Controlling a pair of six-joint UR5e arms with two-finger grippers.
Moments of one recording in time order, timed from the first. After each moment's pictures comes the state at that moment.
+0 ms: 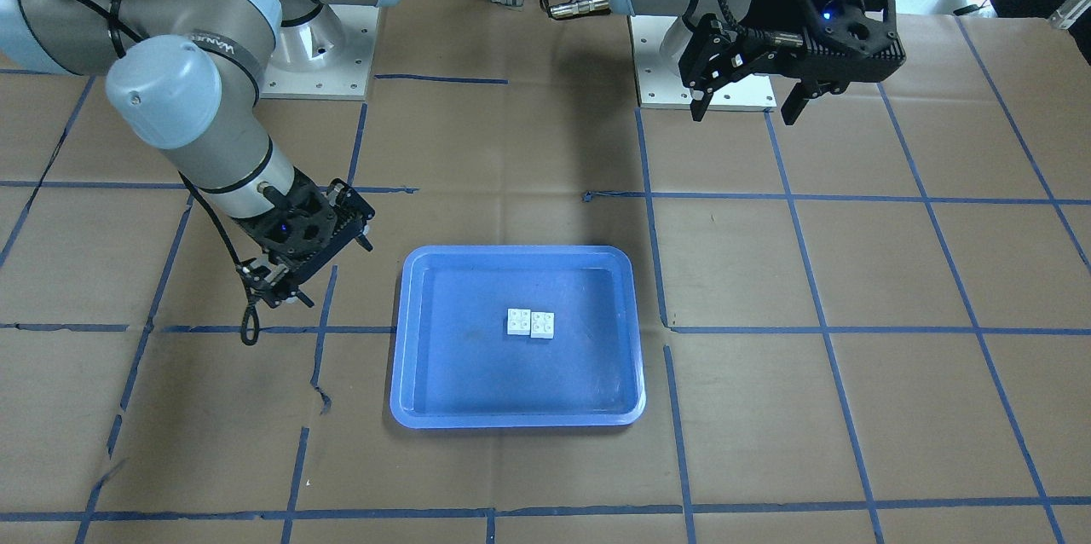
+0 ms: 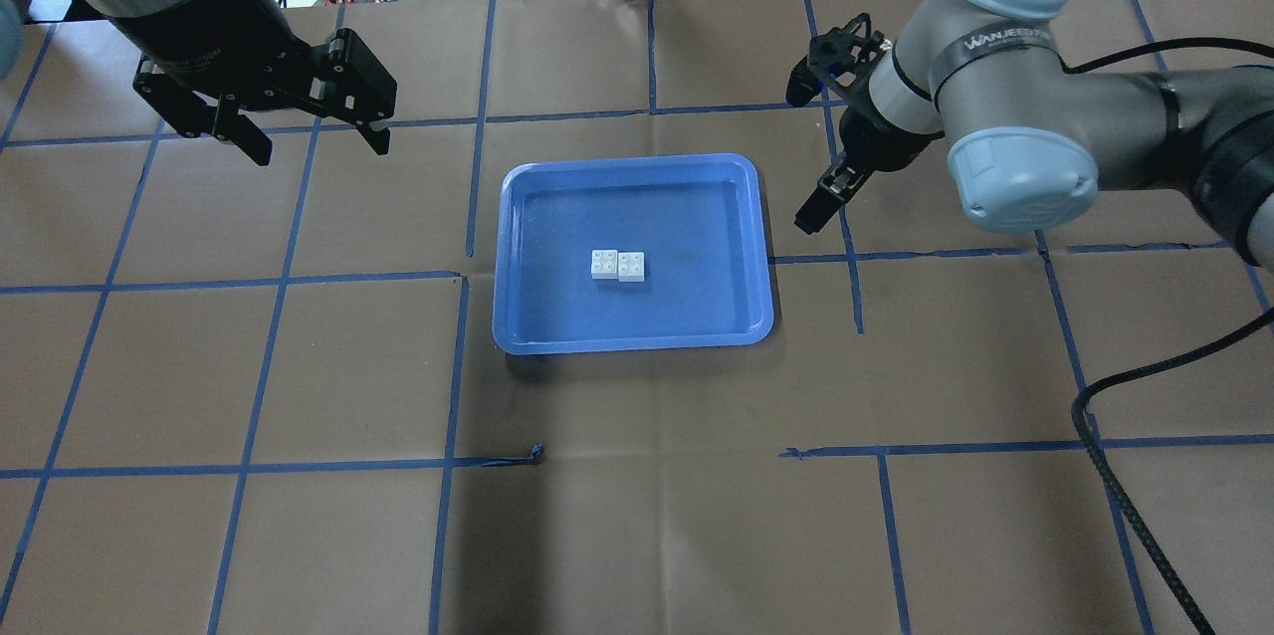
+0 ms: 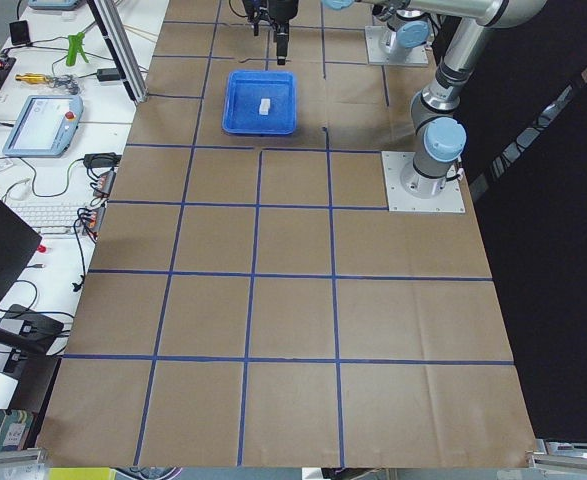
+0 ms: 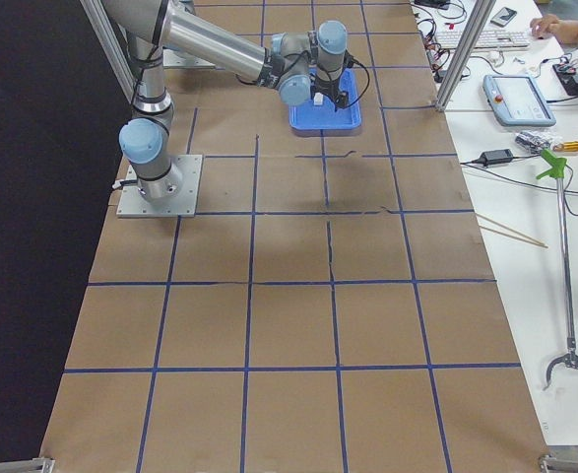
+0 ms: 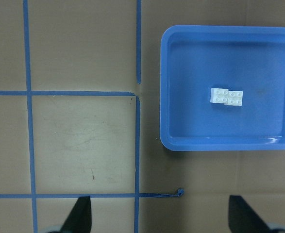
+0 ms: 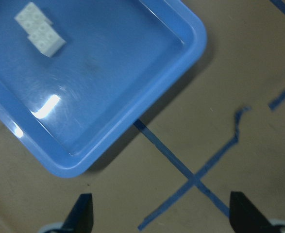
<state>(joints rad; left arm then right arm) -1.56 -1.53 -1.51 -1.64 1.53 -0.01 1.55 -1.41 1.83 -2.04 -1.43 -0.72</state>
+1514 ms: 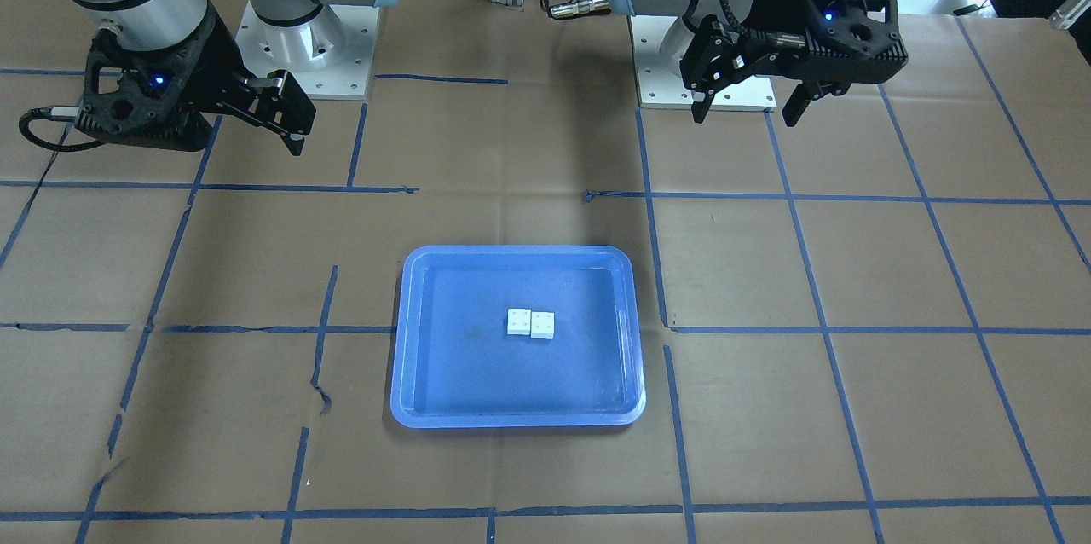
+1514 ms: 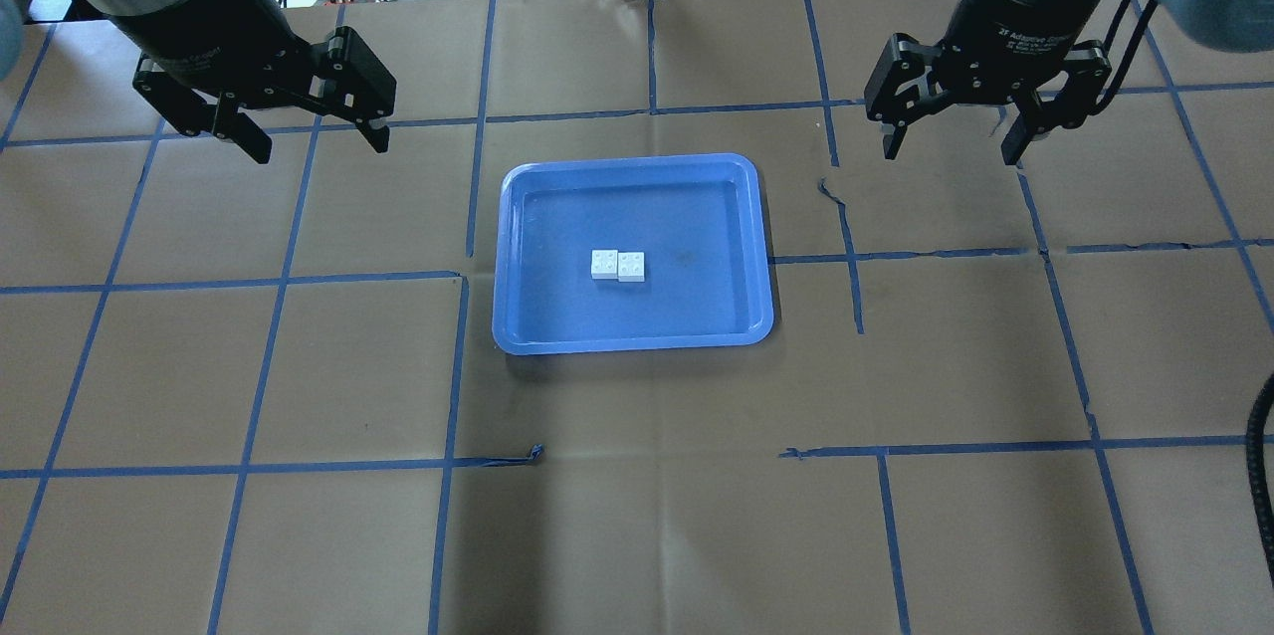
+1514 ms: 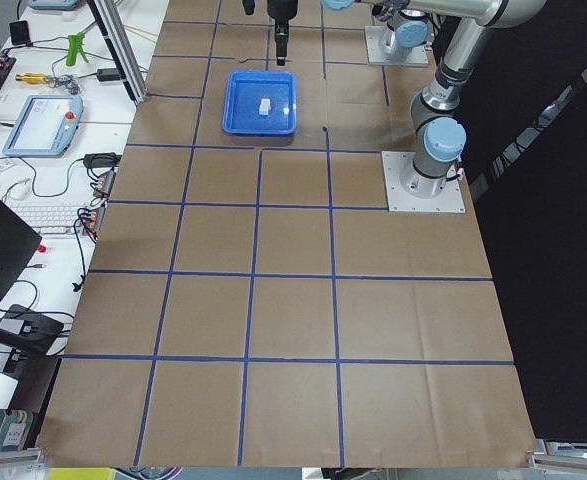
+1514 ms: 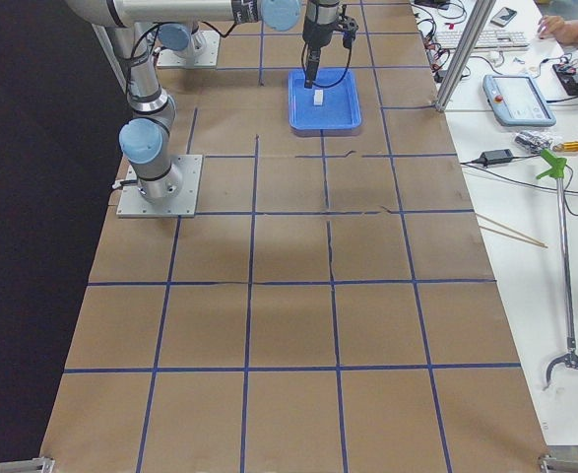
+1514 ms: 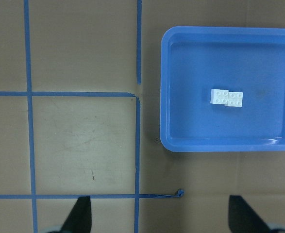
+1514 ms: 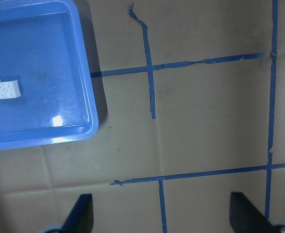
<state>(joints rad) -1.56 -1.53 -1.51 -1.64 1.53 -0.01 1.56 -1.52 1.50 -1.45 -1.55 0.09</state>
